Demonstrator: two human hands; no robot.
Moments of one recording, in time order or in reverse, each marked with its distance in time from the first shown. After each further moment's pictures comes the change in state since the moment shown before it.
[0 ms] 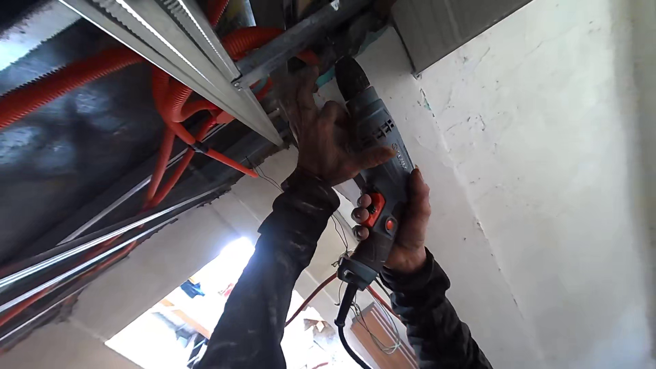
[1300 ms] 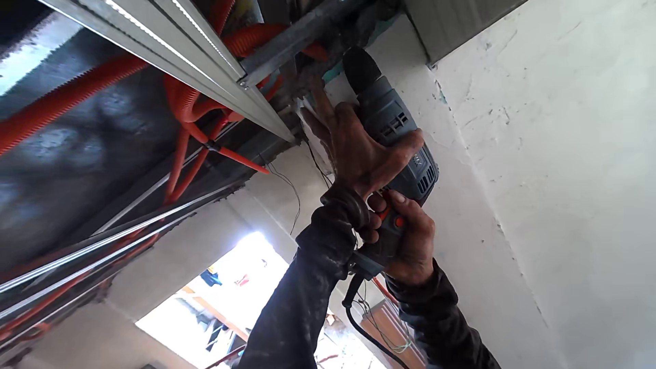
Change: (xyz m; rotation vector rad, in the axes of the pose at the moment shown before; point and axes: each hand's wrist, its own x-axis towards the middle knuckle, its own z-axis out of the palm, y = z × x) left_hand -0.002 0.063 0.016 -0.024 0.010 -0.452; right_hand -0.008 0.014 -0.002 -0.127 0.102 -0.133
